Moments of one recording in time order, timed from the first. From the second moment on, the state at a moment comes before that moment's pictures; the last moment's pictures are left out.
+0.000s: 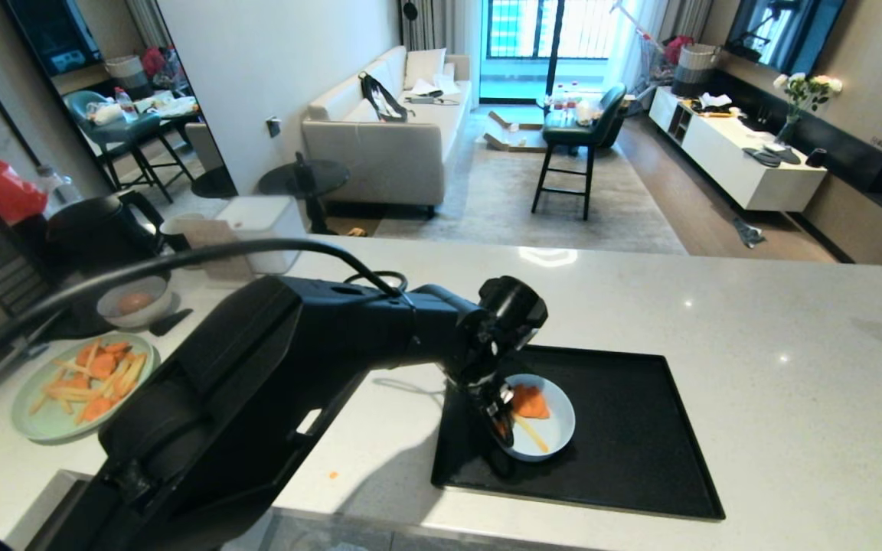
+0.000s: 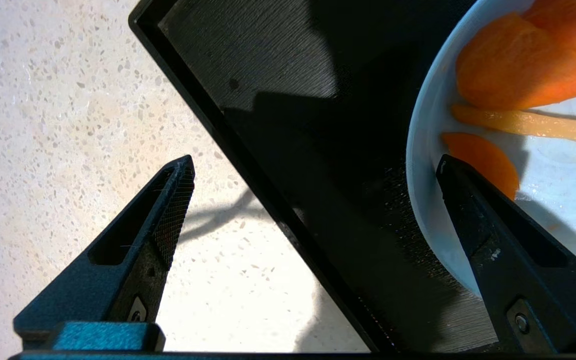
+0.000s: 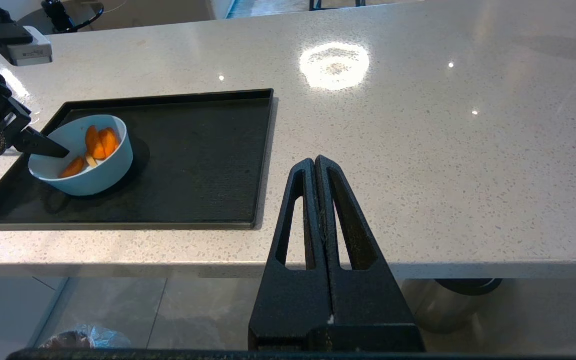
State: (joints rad) left arm -0.78 2.46 -1.91 0.50 0.36 0.17; right arm 0.00 0.00 0.00 0.00 -0.06 0.09
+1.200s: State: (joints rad) left arm -0.81 2.45 -1.87 0.49 0.33 0.16; right arm 0.00 0.00 0.00 -0.01 -0.06 0.09
